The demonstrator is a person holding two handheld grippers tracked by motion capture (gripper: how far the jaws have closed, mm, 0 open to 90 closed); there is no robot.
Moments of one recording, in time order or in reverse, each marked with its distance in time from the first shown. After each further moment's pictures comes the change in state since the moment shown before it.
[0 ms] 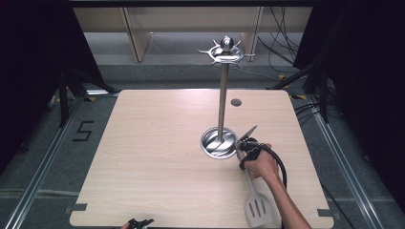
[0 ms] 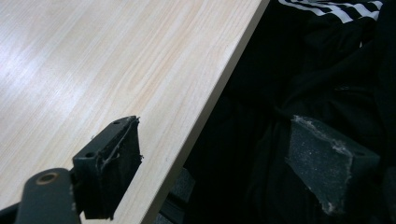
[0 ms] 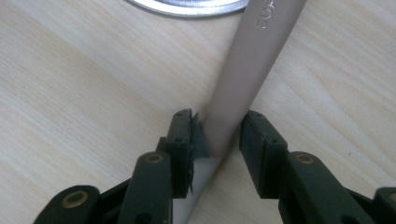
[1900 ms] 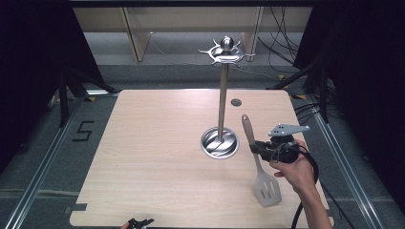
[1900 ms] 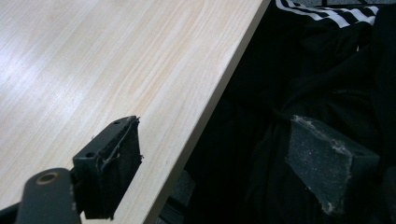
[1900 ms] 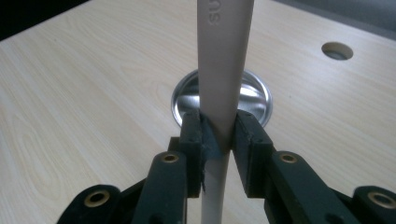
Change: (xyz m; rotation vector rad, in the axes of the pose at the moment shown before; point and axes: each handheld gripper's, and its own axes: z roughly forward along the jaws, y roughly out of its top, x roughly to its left) left arm 0.001 0.000 -0.002 -0.014 -0.002 0.009; right arm -0.013 -0.064 -0.107 -0.685 0.123 -0.149
